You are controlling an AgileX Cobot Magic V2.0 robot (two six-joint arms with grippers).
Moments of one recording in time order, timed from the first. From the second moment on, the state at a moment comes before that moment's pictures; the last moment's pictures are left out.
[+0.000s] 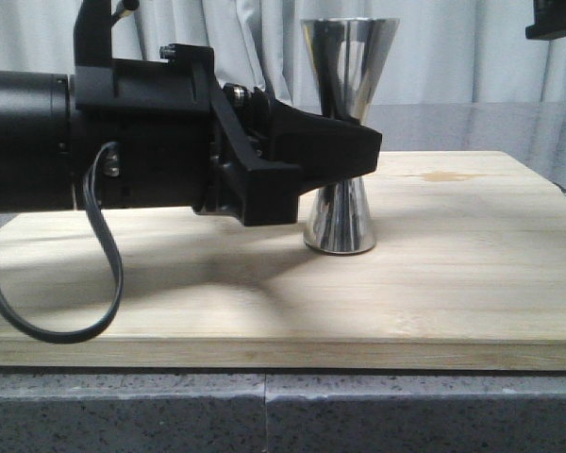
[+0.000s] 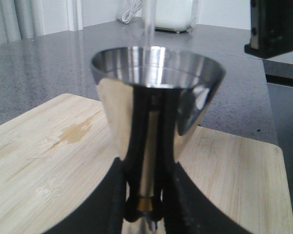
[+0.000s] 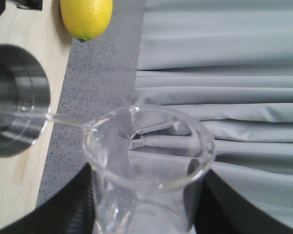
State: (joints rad) left arm -0.74 1.67 -0.61 0.66 -1.00 -0.40; right arm 0.66 1.06 -0.77 -1.49 0.09 -0.03
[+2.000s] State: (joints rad) left arm -0.74 1.67 -0.61 0.66 -1.00 -0.40; right arm 0.66 1.06 -0.77 -1.45 0.08 0.36
